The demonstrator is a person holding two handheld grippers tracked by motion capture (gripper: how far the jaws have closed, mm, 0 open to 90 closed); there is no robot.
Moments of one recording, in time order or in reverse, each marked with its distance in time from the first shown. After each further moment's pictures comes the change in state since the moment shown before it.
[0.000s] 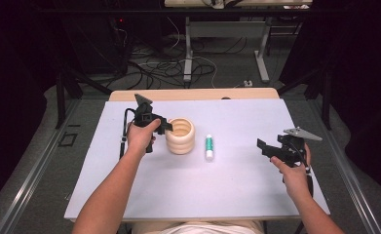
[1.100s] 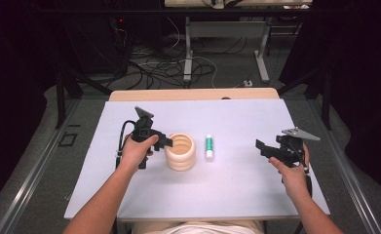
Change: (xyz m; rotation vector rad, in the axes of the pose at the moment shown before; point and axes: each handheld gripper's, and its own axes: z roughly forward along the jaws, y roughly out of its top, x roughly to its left) left arm 0.009 -0.041 -0.002 0.084 -0.040 0.112; right arm 0.003 -0.001 0.001 0.013 0.004 -0.013
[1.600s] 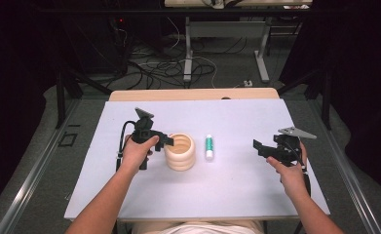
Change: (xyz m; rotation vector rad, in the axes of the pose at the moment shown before) left arm -0.002 -0.004 0.000 -0.047 0.015 0.043; right arm 0.008 0.004 0.002 0.028 0.017 -0.009
